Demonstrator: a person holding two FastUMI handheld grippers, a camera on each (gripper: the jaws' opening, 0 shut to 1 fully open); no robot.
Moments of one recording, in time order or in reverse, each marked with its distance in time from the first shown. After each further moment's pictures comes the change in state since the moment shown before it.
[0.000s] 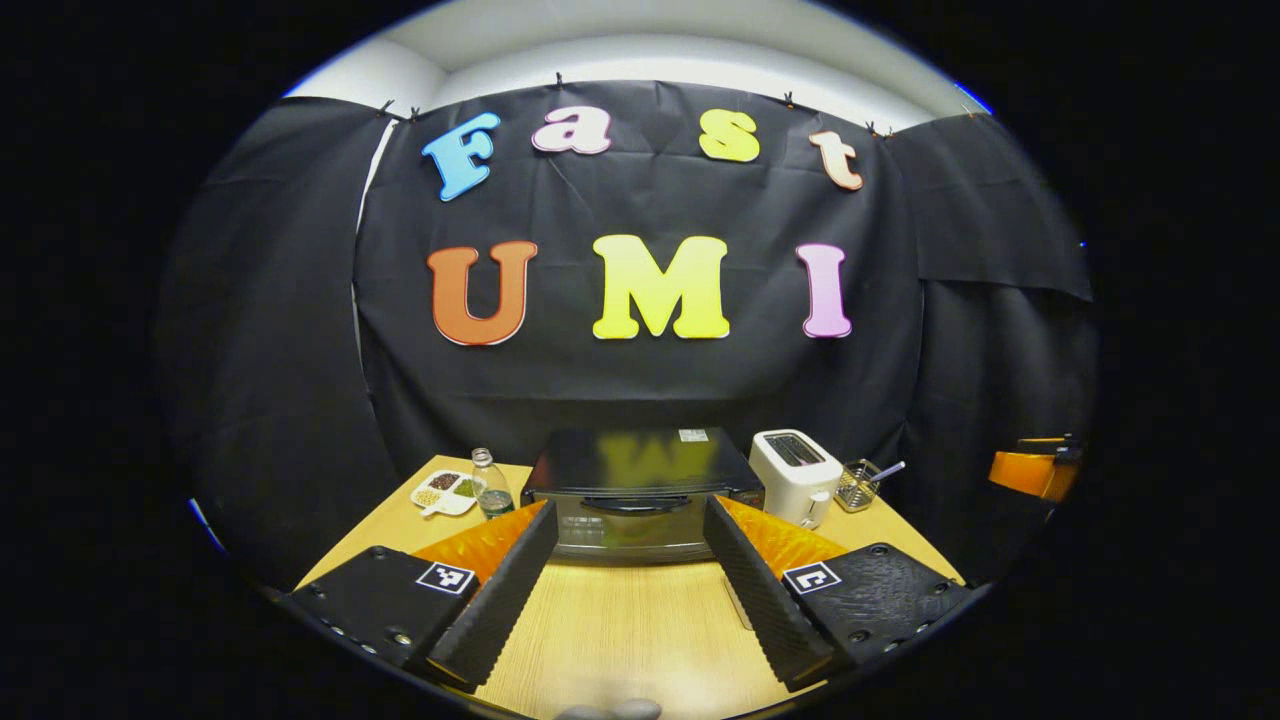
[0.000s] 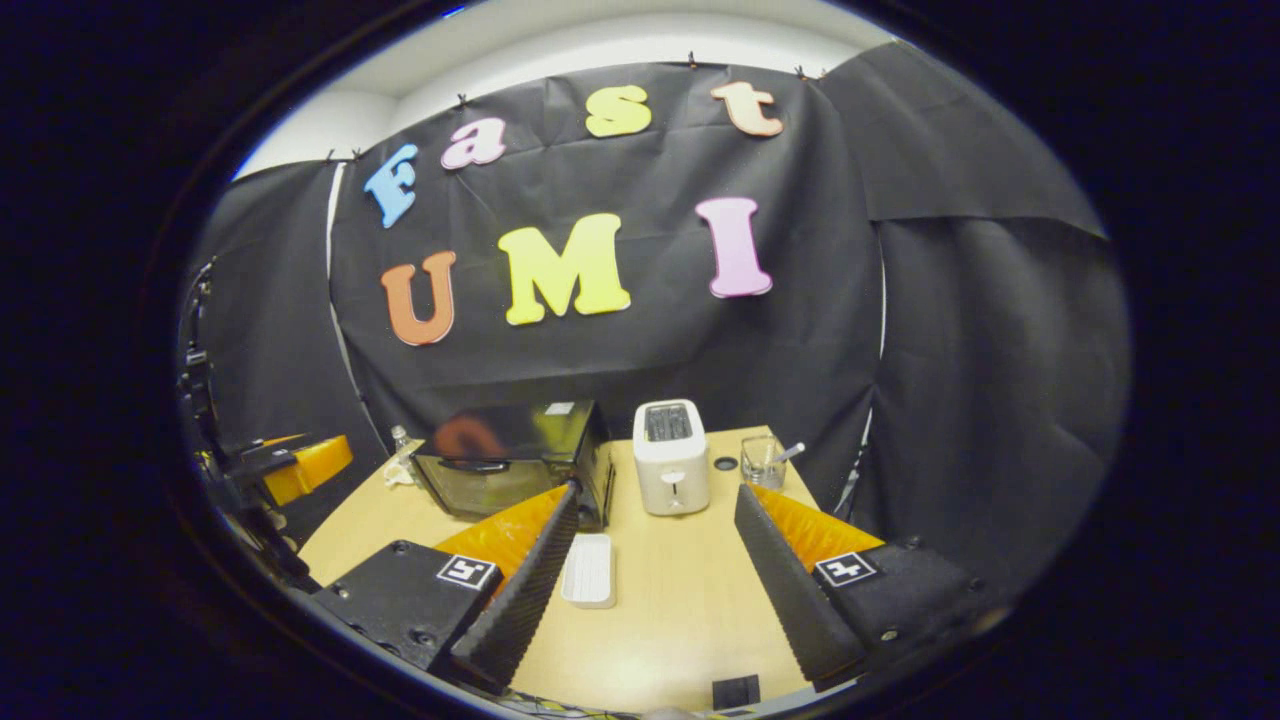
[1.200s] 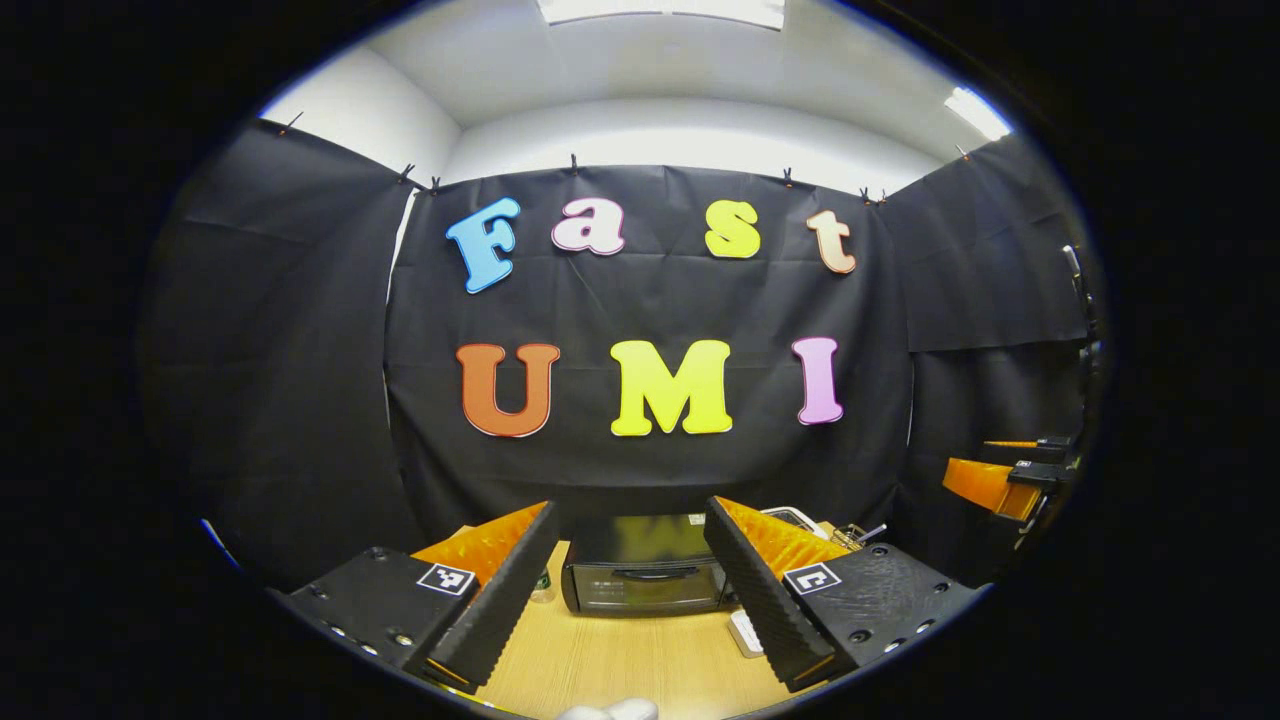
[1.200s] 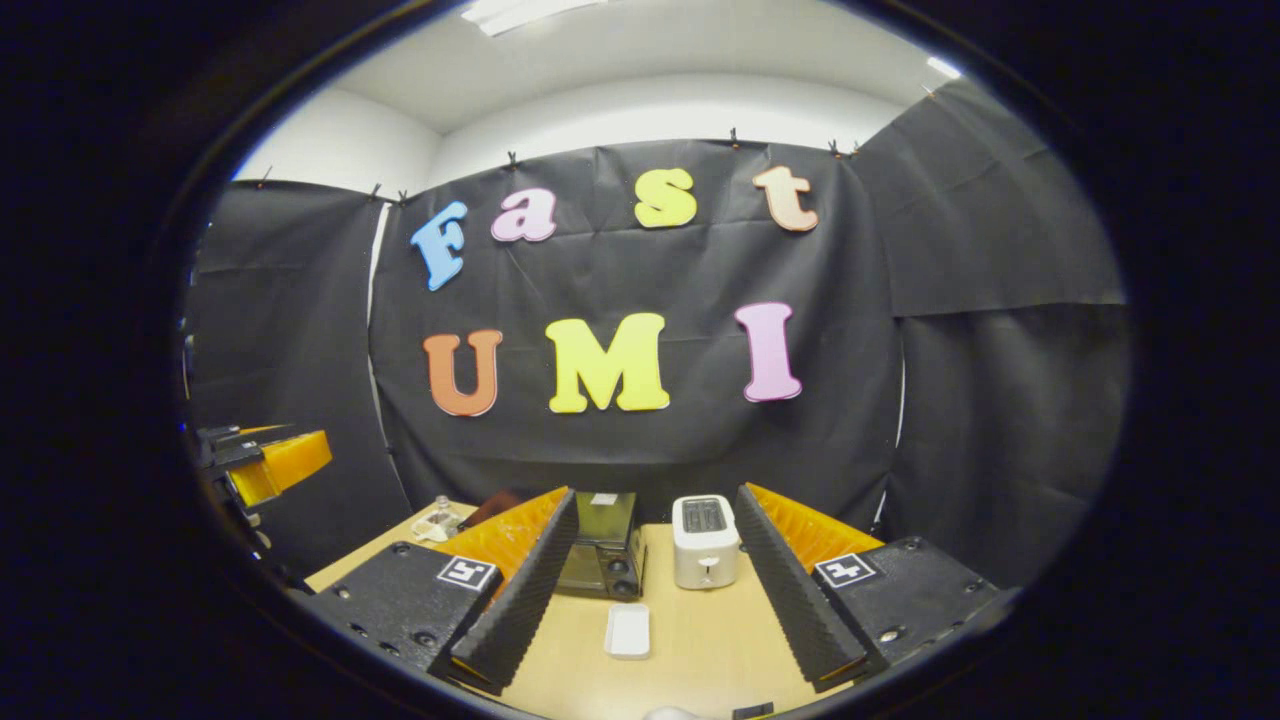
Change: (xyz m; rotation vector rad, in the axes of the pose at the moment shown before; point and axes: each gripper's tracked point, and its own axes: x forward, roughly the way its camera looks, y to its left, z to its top) left arm -0.073 0.025 0.106 0.011 -0.217 0.007; right arm -0.053 0.061 0.089 -0.047 -0.219 0.051
